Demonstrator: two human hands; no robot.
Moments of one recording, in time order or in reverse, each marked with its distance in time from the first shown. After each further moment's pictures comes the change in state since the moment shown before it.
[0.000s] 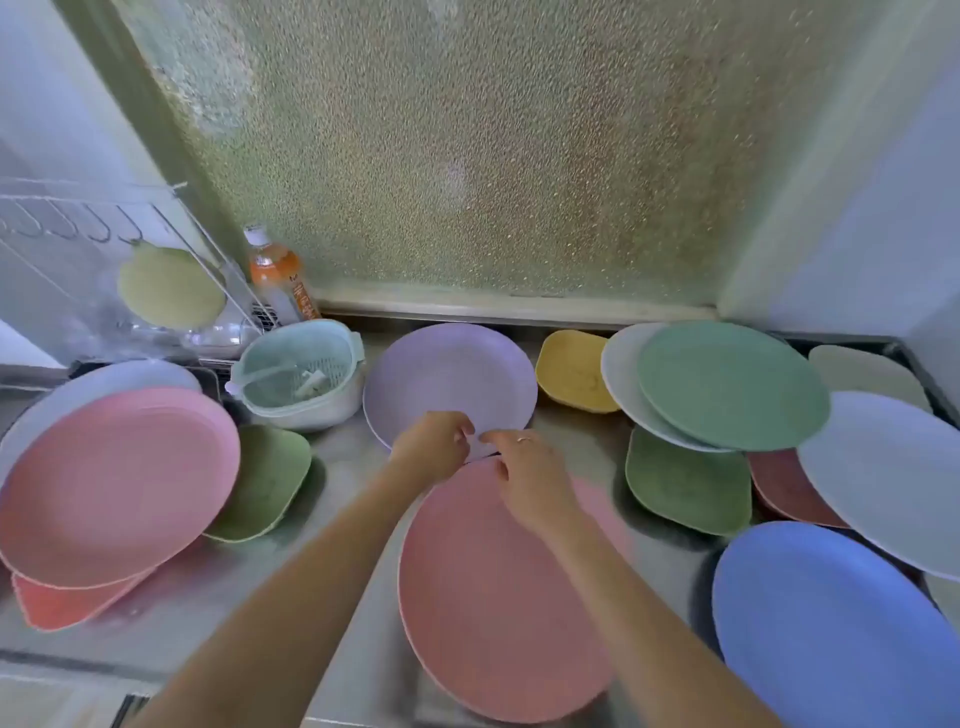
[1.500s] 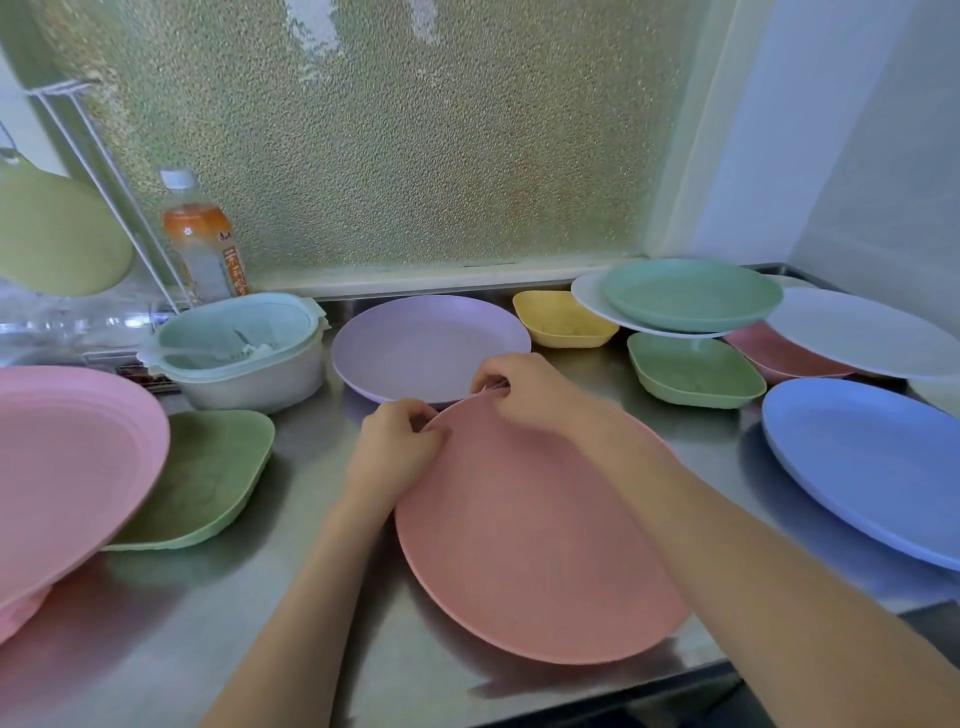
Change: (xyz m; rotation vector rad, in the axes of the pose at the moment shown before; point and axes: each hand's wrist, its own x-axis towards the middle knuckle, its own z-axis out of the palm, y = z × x) left_hand -0.040 -0.082 0.040 -0.448 0.248 0.234; right_hand 0.013 -0.008 0.039 -0.002 0.174 0.009
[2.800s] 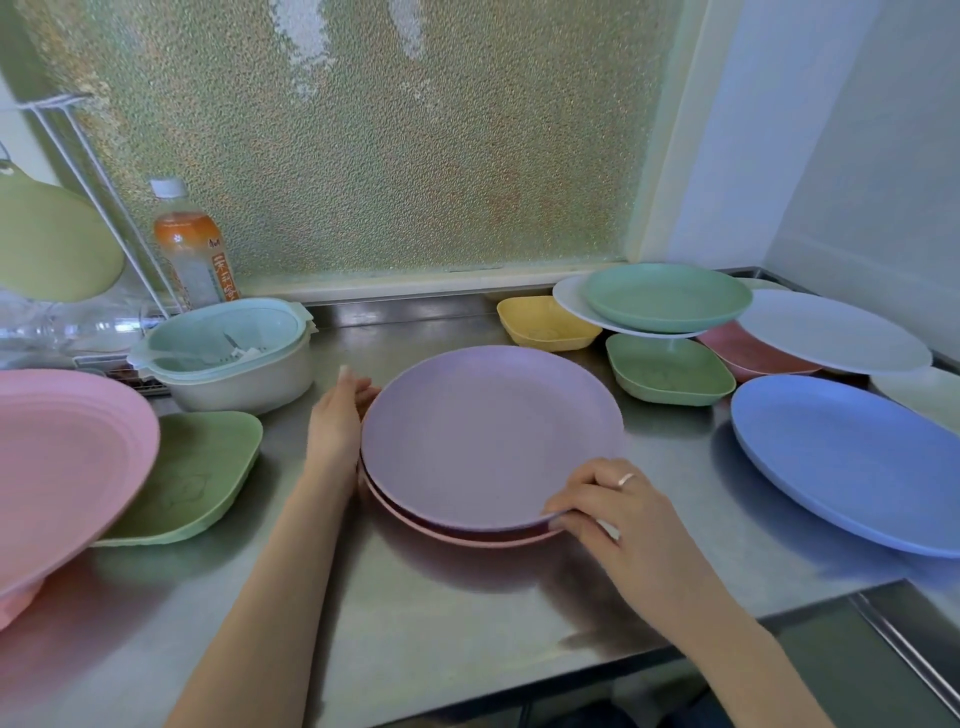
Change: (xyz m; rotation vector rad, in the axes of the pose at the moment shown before) left_hand 0.020 -0.011 -0.012 -0.737 0.192 -0.331; right_hand -0.176 -0.008 -0.003 -0.033 0.297 -0.095
